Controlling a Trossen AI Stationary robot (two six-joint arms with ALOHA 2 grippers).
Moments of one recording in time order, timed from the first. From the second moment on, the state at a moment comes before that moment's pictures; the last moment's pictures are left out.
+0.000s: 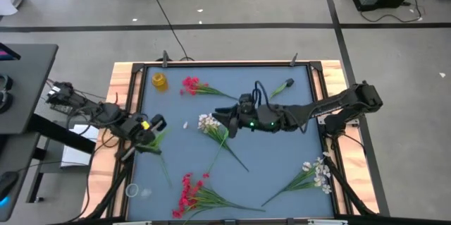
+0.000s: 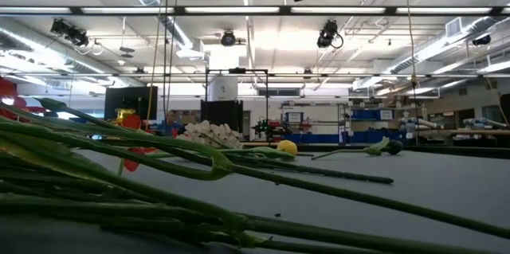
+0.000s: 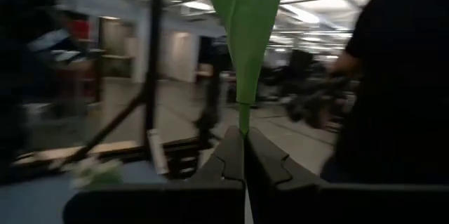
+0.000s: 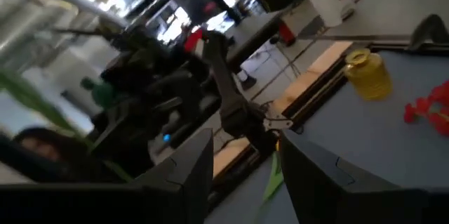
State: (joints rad) left arm -0.46 0.50 0.40 0.36 0.21 -0.17; right arm 0.19 1.58 1.16 0.34 0.47 0.77
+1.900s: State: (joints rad) left arm -0.81 0.47 0.40 0.42 0.34 -0.12; right arm 0.35 1.63 1.16 0.46 0.74 0.87
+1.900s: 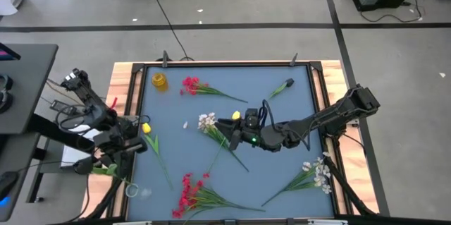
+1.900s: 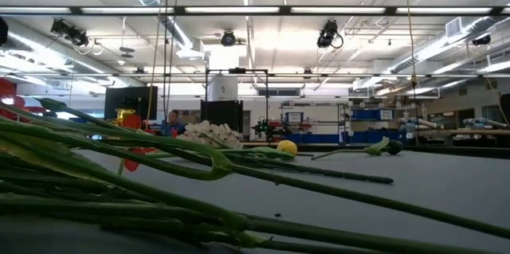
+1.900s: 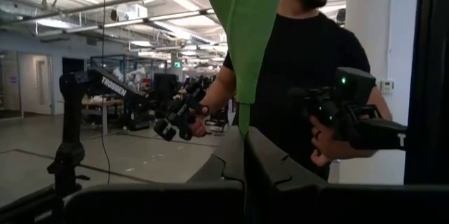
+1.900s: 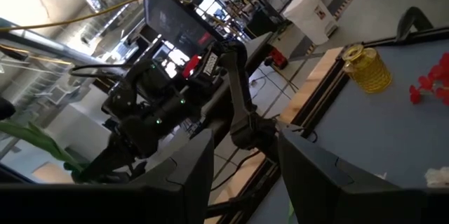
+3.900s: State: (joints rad) left arm -0.94 0.46 0.20 0.51 0.24 -0.22; right arm 0.28 1.63 1.16 0.45 0.63 0.87
